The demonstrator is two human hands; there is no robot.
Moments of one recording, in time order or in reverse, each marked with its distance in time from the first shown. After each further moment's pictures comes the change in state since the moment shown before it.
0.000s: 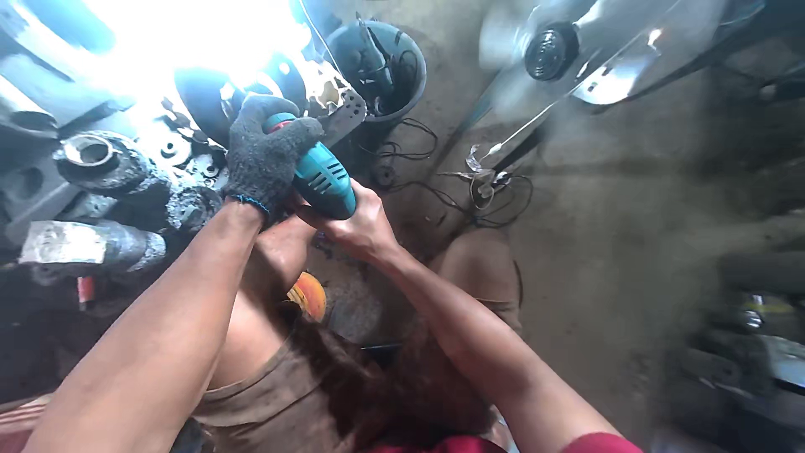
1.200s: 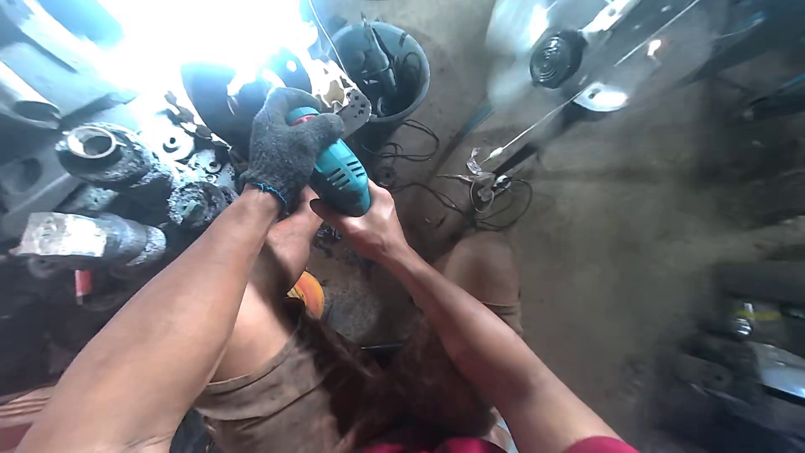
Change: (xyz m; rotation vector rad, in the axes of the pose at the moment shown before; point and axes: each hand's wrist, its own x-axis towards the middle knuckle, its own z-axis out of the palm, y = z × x) left_hand 0.003 0.014 0.011 0.022 -0.054 -0.037; right_hand 0.000 0.006 -0.005 -0.007 0.064 -0.014
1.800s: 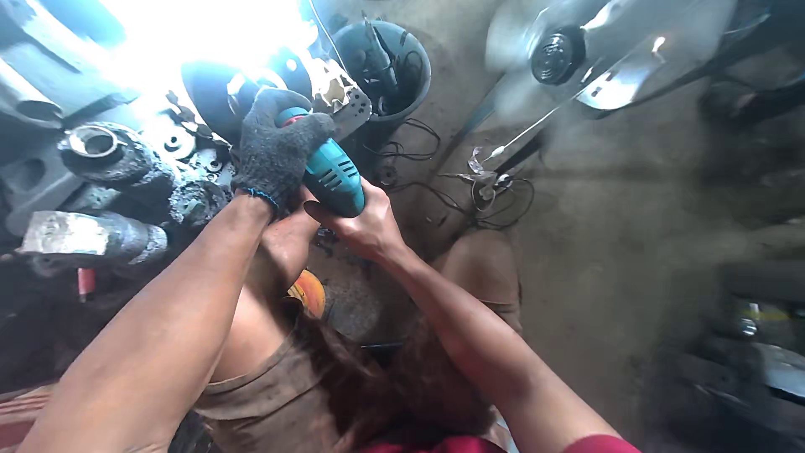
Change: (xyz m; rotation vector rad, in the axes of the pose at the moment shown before) left_hand -0.002 -0.012 -0.005 -0.051 0.054 0.037; right_hand -0.001 -0.004 0.002 -0.013 -0.038 0.012
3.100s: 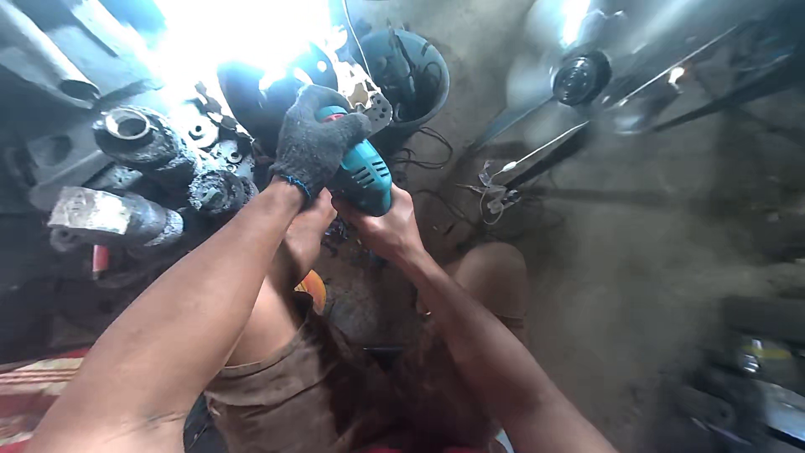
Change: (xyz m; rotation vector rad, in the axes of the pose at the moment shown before) left_hand 0.035 -0.040 0.021 -0.044 0.005 0.057; right_hand 0.001 0.006 -0.003 0.019 0.045 -0.012
